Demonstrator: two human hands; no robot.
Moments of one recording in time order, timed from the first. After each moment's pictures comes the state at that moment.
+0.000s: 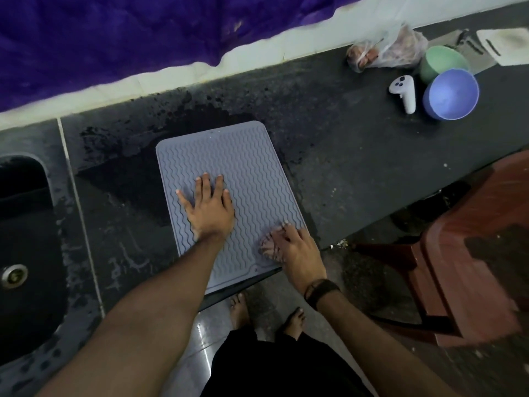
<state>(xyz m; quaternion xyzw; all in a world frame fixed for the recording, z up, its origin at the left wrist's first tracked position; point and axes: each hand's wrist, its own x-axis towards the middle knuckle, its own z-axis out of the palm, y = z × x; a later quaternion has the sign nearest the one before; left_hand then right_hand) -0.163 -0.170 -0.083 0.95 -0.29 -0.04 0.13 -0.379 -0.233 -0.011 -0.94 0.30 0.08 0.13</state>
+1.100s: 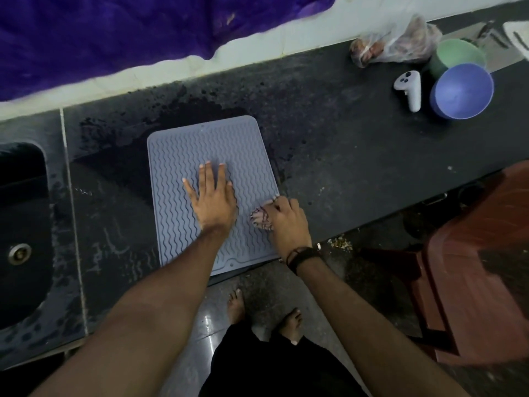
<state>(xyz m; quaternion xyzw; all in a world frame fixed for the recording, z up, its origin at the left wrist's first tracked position) -0.202 -0.209 -0.083 0.95 -0.29 0.02 0.13 -0.367 -0.292 -0.006 -0.94 0.29 0.04 0.15</state>
